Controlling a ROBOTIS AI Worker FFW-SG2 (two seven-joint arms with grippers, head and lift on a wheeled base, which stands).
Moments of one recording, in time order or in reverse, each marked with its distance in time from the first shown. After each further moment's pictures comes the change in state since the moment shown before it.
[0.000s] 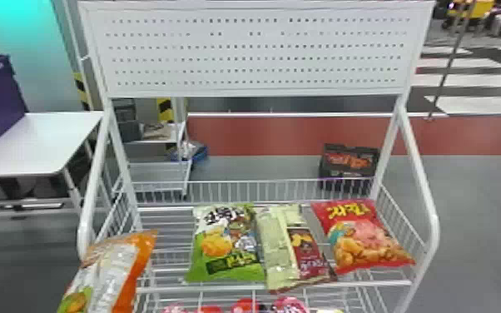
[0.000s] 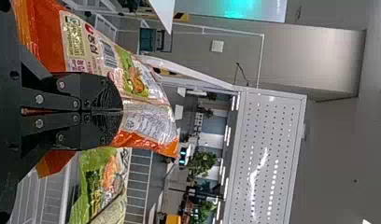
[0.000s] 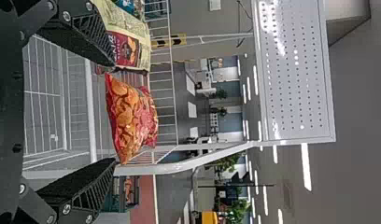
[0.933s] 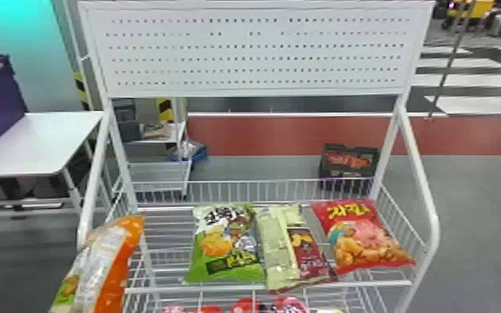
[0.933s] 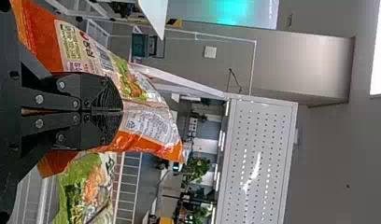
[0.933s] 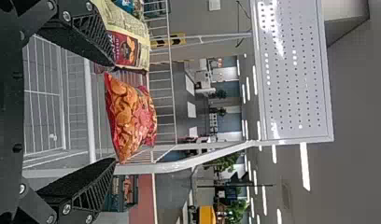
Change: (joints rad) left arm -0.023 -0.001 0.039 -0.029 0.025 0.029 0.008; right arm 0.003 -0.002 -0.001 -0.002 0.001 -0.002 0.001
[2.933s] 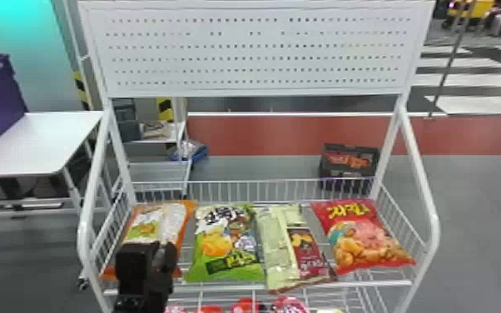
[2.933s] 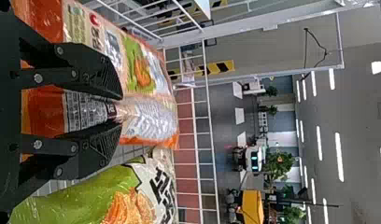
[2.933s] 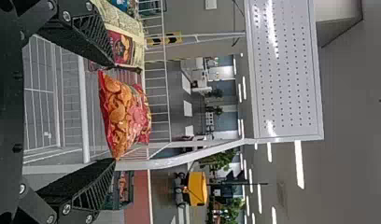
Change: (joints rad) left arm -0.852 -0.117 -0.165 0.489 -0.007 0.701 -0.011; right arm 0.032 0.002 -0.020 -0.026 0.003 -0.021 0.000
